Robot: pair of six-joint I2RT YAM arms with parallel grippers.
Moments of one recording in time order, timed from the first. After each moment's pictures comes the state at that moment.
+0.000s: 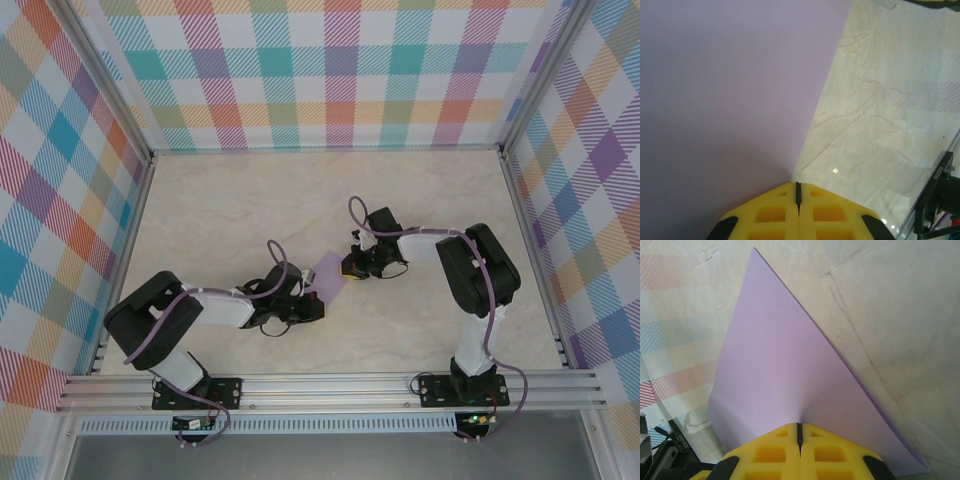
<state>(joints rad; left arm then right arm) -0.78 1.57 0.51 0.21 0.40 -0.87 0.47 1.91 1.00 -0.24 -0.65 0.58</state>
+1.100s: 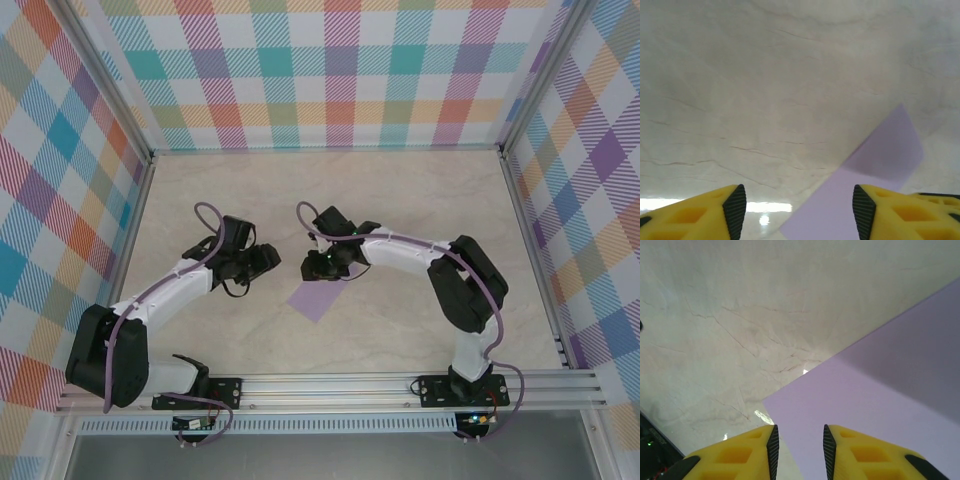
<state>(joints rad) -0.37 1.32 0.78 -0.47 0.14 -0.84 0.80 1.89 1.29 -0.52 -0.36 0.63</state>
